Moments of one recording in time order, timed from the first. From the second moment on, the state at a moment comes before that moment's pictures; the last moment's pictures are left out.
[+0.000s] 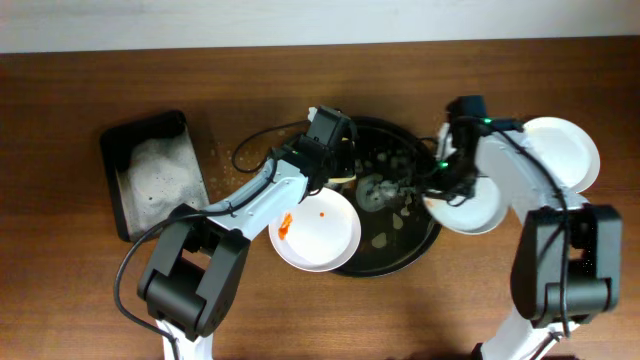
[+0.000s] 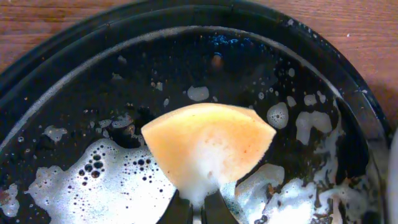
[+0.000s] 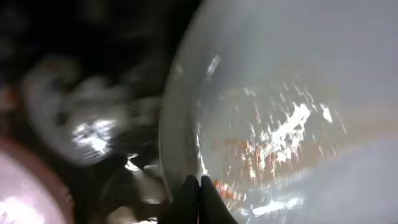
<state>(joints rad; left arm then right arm) -0.56 2.00 1.37 -0.30 0.01 -0.52 0.08 1.89 1.33 -0.94 -0.22 0.23</state>
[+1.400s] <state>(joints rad) -0.62 2.02 1.37 -0.04 0.23 -0.77 -0.28 1.79 1.08 -0.76 -0.44 0.16</state>
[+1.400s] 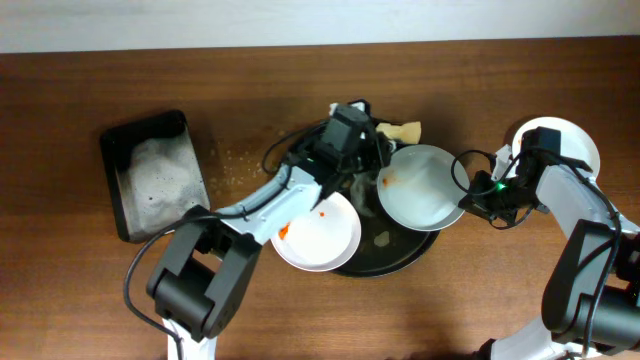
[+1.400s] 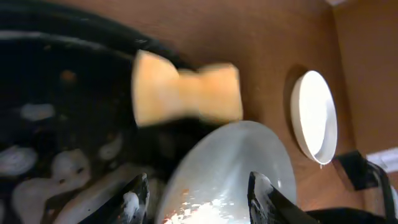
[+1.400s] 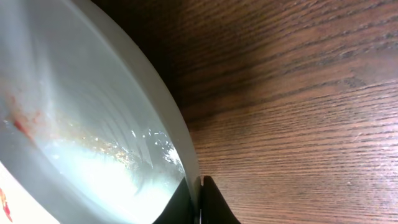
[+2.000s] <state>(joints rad) -0.59 2.09 1.47 0.03 0.29 0.42 -0.28 1.48 1.21 -1.04 -0.35 0.15</state>
